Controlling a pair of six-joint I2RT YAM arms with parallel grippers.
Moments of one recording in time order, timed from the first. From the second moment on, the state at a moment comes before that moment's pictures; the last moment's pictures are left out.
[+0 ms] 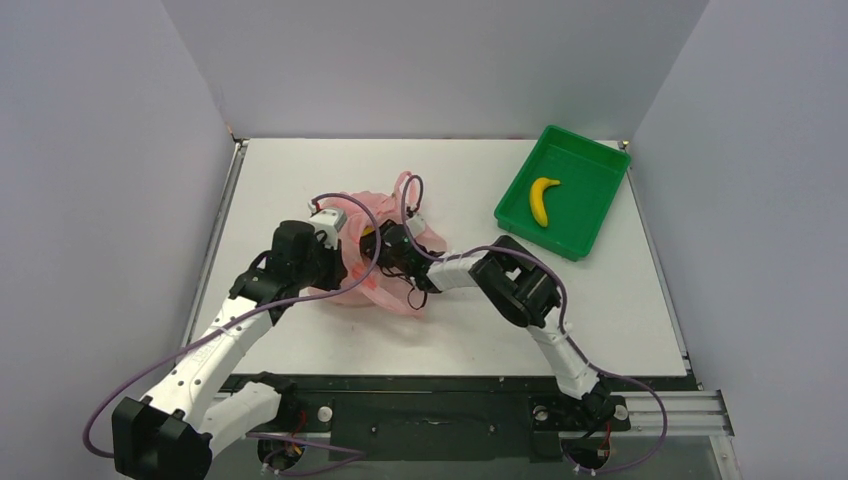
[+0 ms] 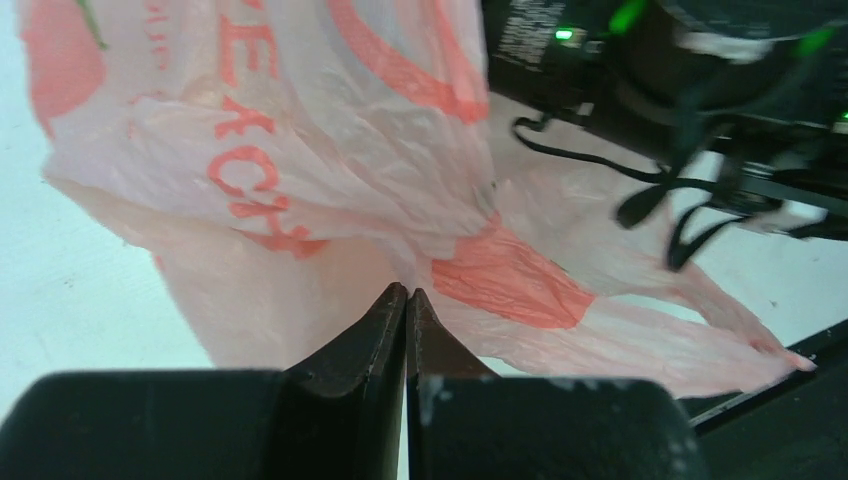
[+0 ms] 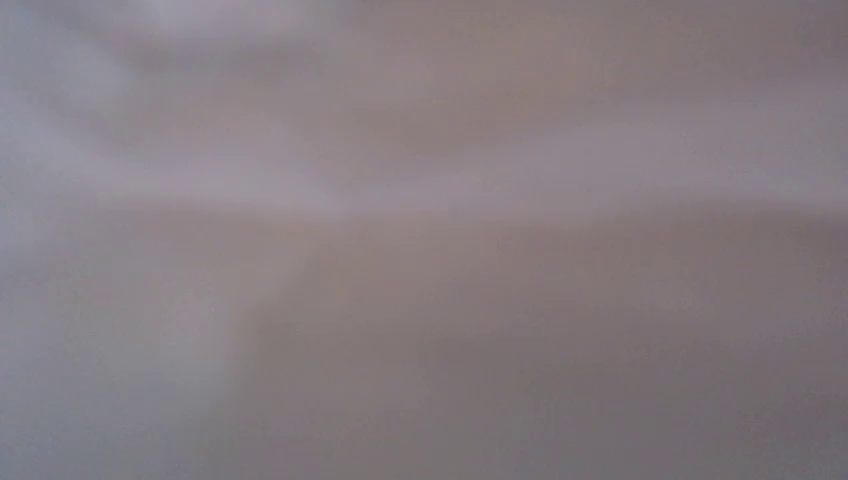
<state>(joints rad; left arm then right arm) -0.37 0.99 0.77 -0.50 0.12 -0.15 0.87 2.34 1.43 0.50 0.15 1.31</state>
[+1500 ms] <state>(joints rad) -0.37 0.86 0.74 -0.46 0.12 -0.17 0.92 1.71 1.17 0.71 0.39 0.45</state>
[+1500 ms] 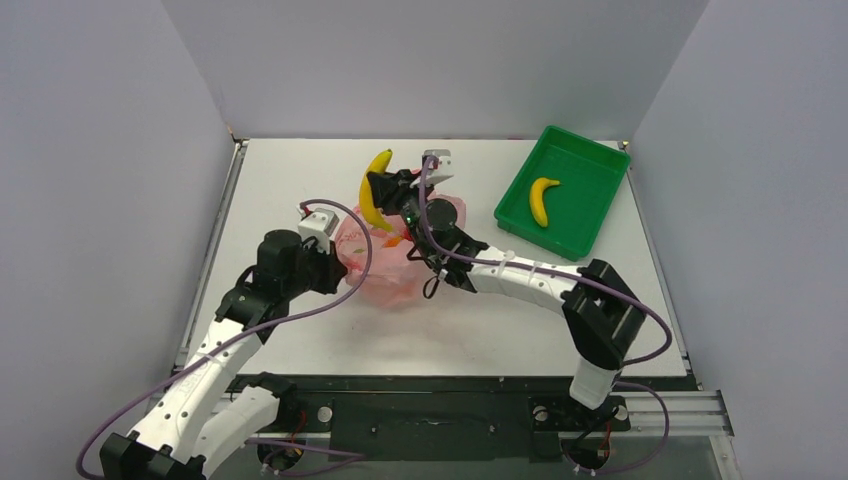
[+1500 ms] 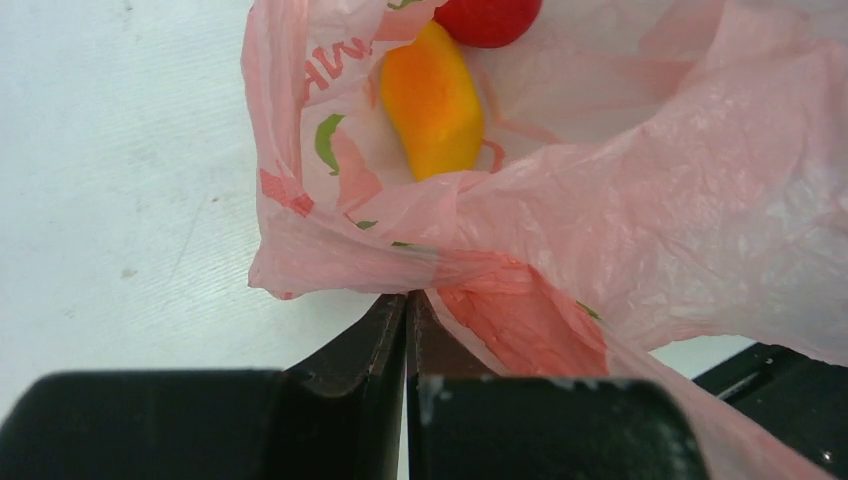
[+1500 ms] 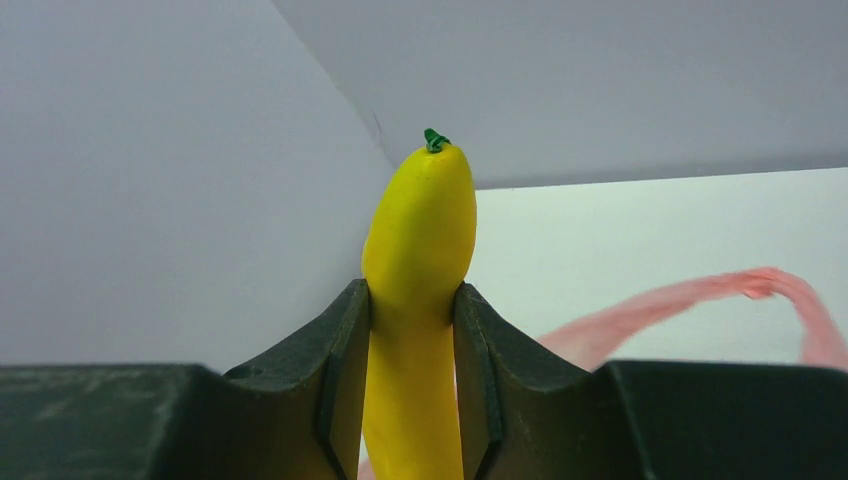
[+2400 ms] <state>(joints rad) -0.37 0.72 0.71 -0.44 -0.06 -0.15 0.52 1.57 1.49 0.17 0.34 0.64</state>
